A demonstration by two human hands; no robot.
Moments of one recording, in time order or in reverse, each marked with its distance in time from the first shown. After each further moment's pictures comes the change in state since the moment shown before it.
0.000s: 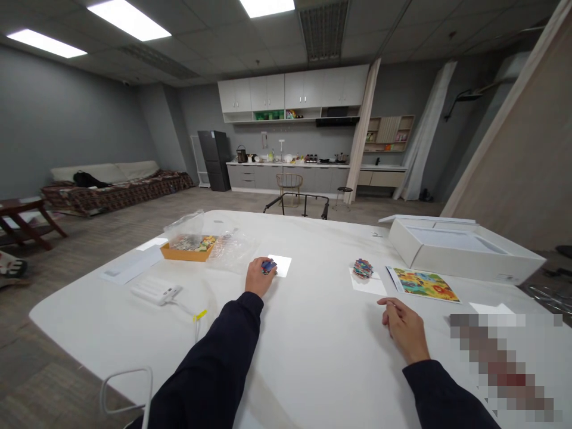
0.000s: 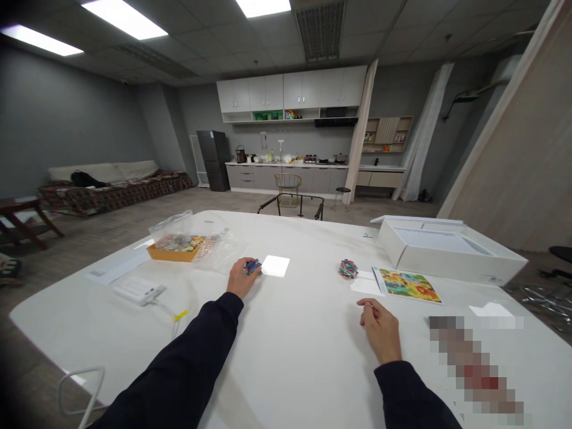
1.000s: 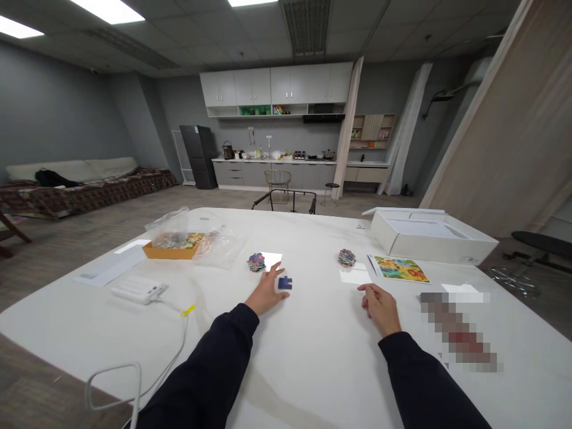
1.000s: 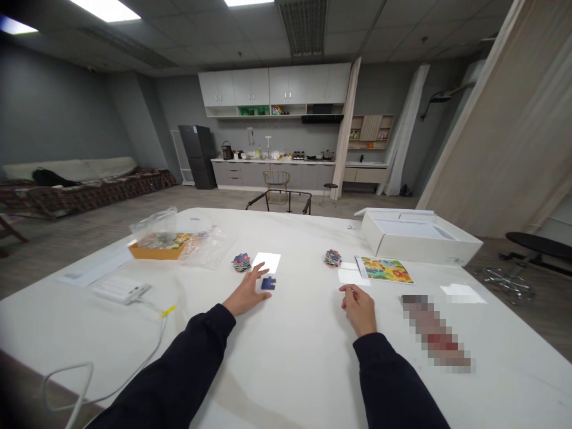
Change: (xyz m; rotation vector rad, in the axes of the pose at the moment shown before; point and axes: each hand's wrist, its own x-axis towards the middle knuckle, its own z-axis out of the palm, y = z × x) left_hand -0.056 0.063 -0.006 -0.343 -0.595 -0.038; right_hand 0.001 0.009 0.005 0.097 -0.040 0.084
